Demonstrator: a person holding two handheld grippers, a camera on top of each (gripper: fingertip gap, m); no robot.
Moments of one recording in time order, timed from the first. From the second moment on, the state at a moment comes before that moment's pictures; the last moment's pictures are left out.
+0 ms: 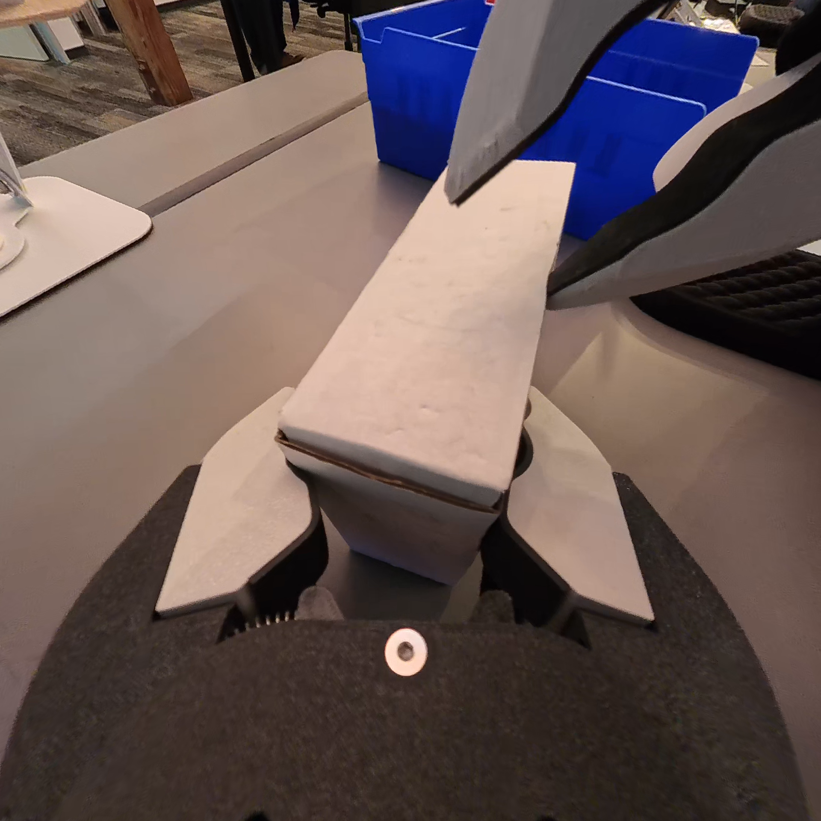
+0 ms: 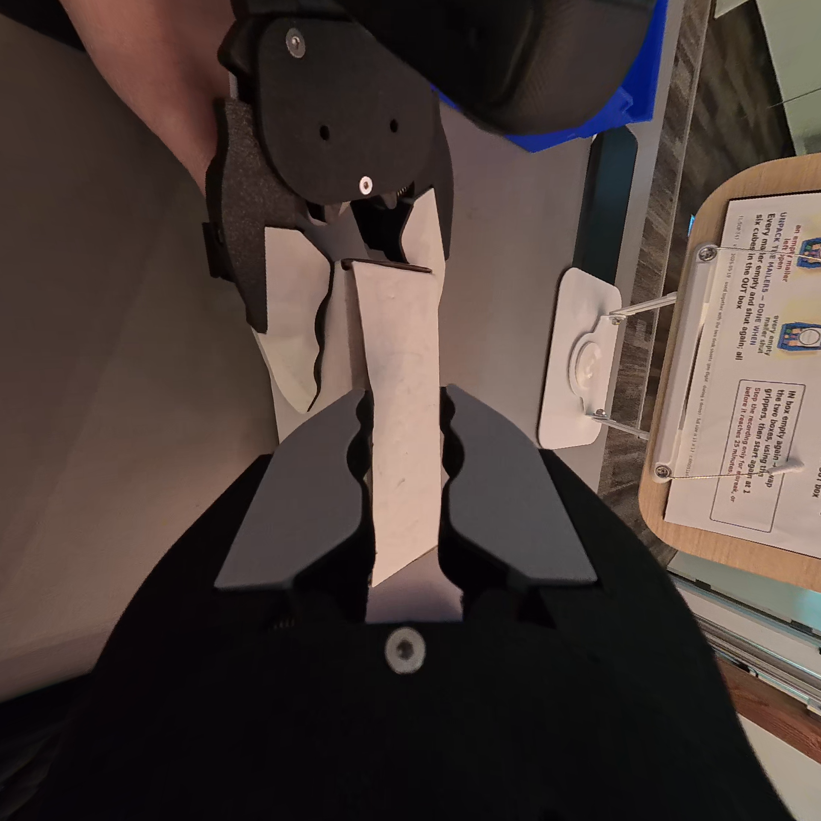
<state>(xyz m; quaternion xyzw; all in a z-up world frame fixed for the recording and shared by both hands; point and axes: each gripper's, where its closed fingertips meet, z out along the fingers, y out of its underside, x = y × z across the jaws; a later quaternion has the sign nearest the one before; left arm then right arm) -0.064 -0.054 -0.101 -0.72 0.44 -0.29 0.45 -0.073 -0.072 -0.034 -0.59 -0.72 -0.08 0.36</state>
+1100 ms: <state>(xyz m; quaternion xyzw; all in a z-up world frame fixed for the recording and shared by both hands) -0.071 -0.047 -0.104 -0.73 0.43 -0.26 0.46 -0.087 -0.059 -0.016 -0.53 -0.71 -0.10 0.46</state>
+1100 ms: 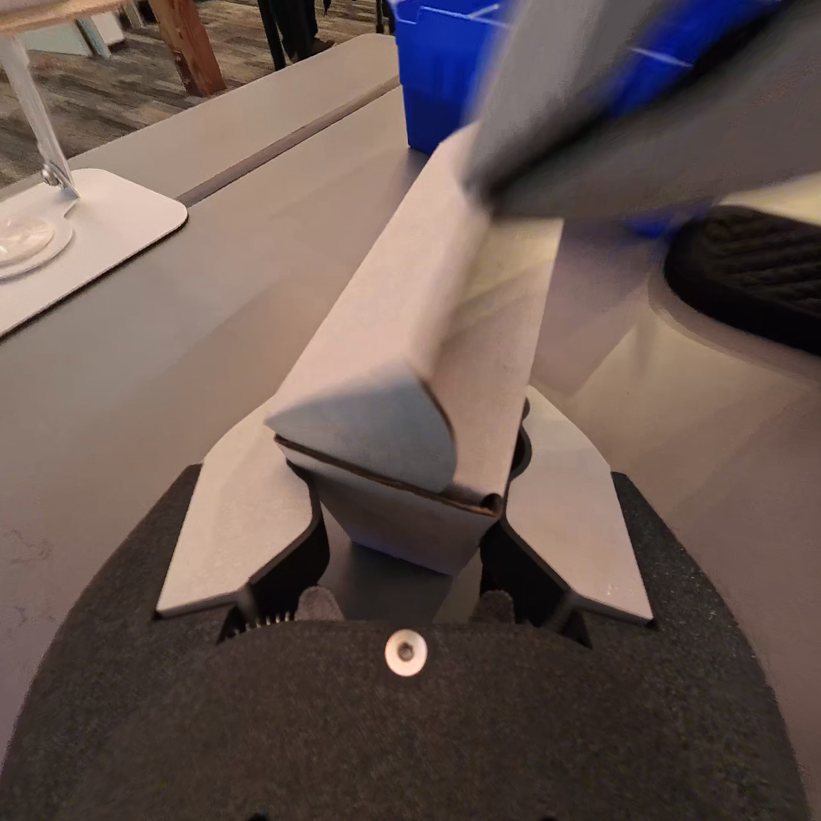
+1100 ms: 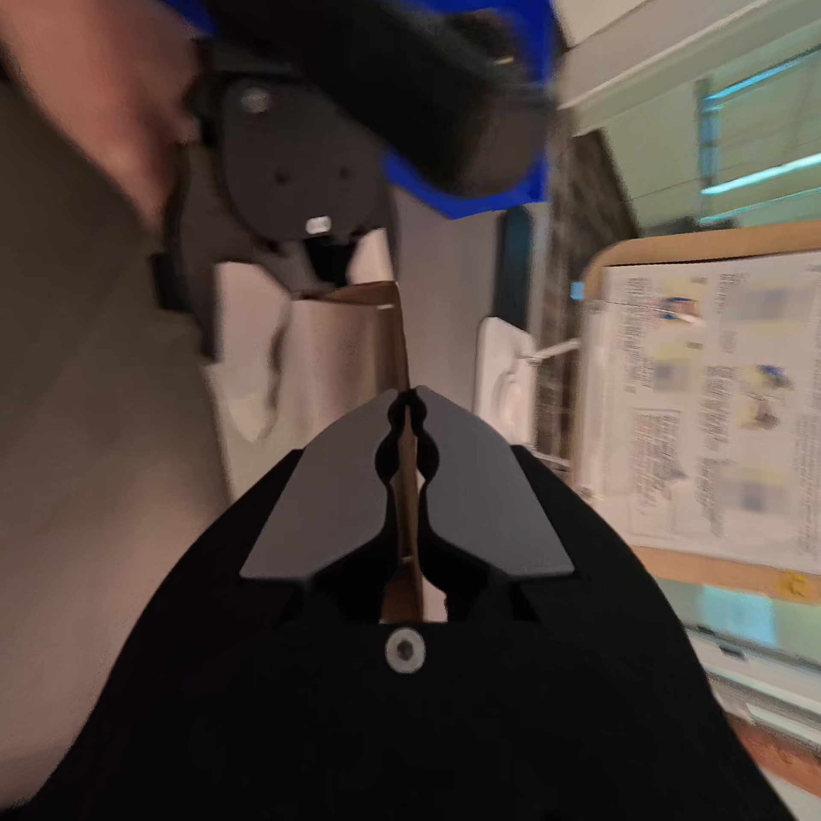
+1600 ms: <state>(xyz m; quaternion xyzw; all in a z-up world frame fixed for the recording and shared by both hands) -0.065 -0.061 -0.103 -0.69 0.49 -0.23 0.48 -0.032 -0.056 -0.031 -0.64 -0.69 -0.02 0.34</state>
